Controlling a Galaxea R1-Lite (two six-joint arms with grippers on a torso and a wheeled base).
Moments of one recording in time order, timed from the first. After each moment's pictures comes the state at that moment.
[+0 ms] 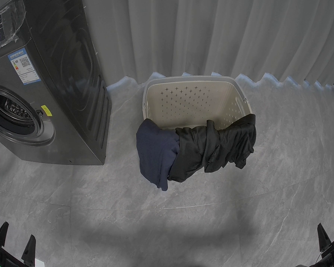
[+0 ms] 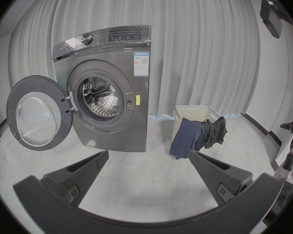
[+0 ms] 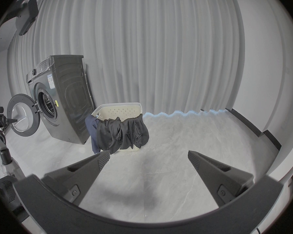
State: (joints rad) left arm -0.01 0.02 -0.02 0.00 0.01 -0.04; right arm 0.00 0.02 -0.02 0.00 0.01 -0.01
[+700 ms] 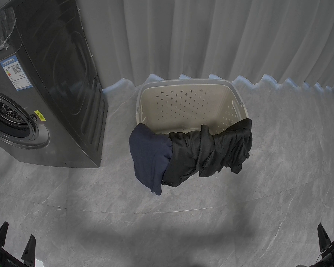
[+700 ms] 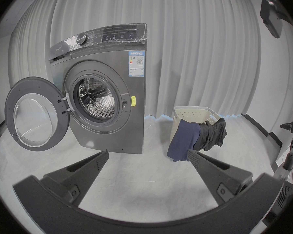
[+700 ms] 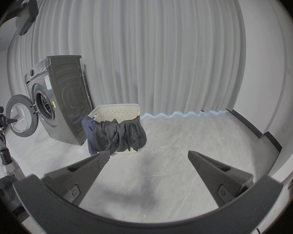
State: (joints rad) left arm -0.01 0.02 -0.02 0.00 0.01 -0.04; right arm 0.00 0.02 -0.02 0.00 0.01 -0.01
